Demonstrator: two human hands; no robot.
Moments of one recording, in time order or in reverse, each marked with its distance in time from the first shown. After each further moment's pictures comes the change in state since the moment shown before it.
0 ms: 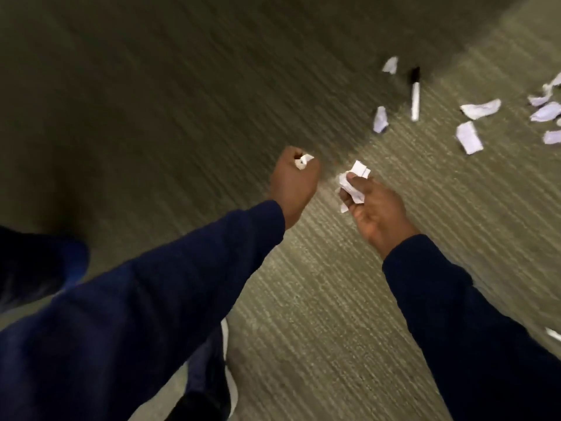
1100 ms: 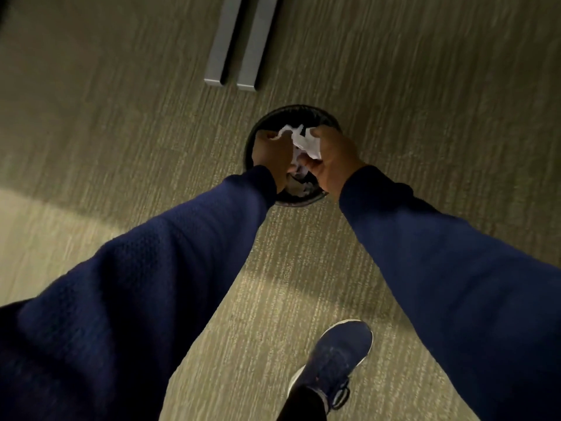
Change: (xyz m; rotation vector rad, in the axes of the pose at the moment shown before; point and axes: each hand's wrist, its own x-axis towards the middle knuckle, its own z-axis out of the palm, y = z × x) left_hand -0.057 -0.150 -0.631 -0.552 0.922 -0.479; right_hand -0.176 0.436 0.546 -0.994 -0.670 0.441
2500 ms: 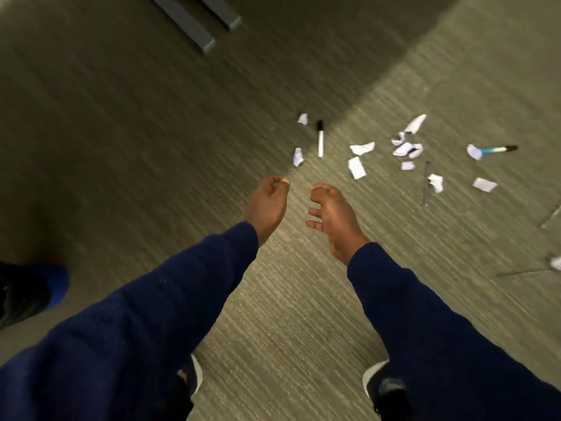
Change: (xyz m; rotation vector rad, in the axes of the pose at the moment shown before) left_hand -0.649 -0.229 0.359 0.797 -1.033 0.537; right_hand -0.546 0.214 -0.600 0.485 0.809 -0.276
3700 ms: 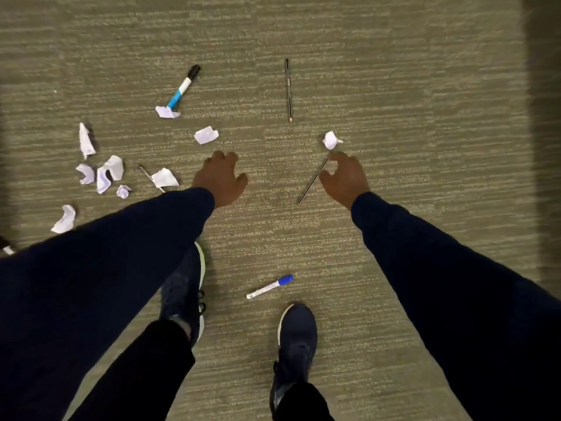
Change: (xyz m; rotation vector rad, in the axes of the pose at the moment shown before) left_hand 0.072 0.056 0.651 1.331 -0.704 0.683; right_hand 0.096 0.201 -0.667 -0.312 0.699 0.168
